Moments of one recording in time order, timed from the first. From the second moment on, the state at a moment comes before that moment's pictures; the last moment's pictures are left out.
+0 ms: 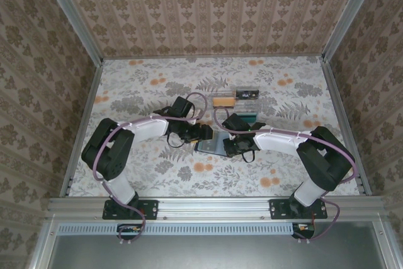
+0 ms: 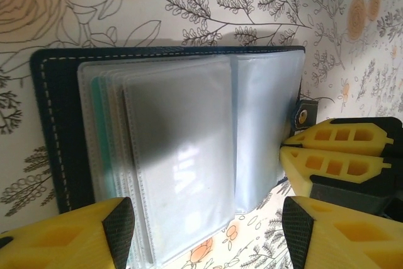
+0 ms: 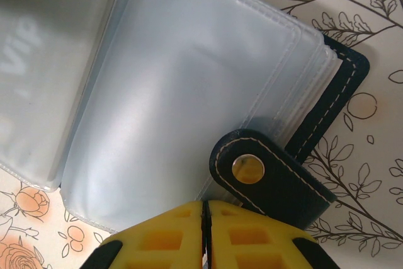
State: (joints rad) left arm -0.64 1.72 0.95 -0.31 0.58 -0.55; right arm 0.70 1.61 0.83 -0.42 -0.03 0.48
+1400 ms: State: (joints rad) left arm -0.64 1.79 0.99 -0.26 0.69 -0.53; right arm 0.70 1.62 0.83 -0.42 -0.03 0.49
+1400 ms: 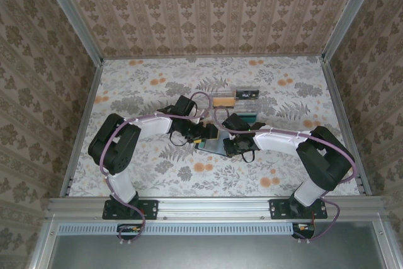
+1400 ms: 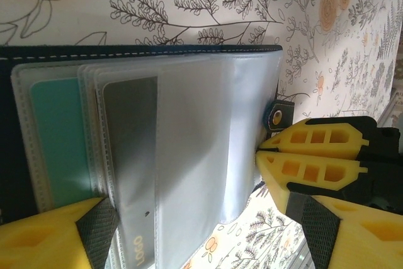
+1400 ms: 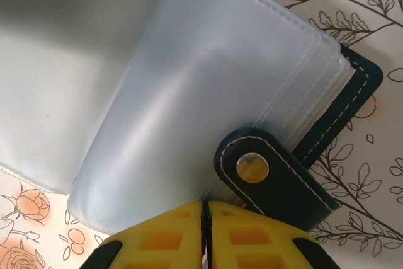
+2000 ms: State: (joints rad) left arm -0.65 1.76 0.99 -0.28 0.69 -0.52; right arm 0.70 1.62 0.83 -0.42 -0.03 0.50
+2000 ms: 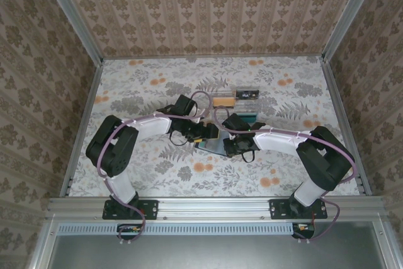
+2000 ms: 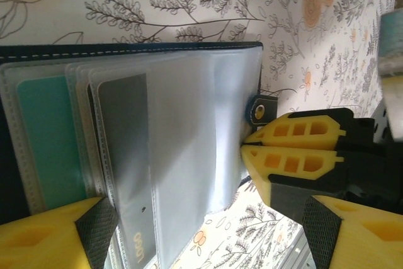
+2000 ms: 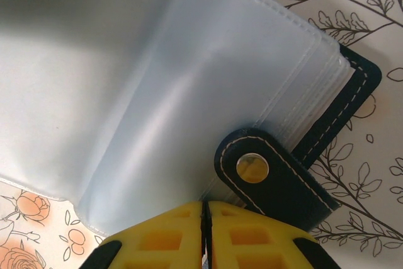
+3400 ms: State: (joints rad) left arm -0.68 1.75 1.02 -0.35 0.64 -0.50; right arm 0.66 1.47 0.67 -0.36 0.07 0.72
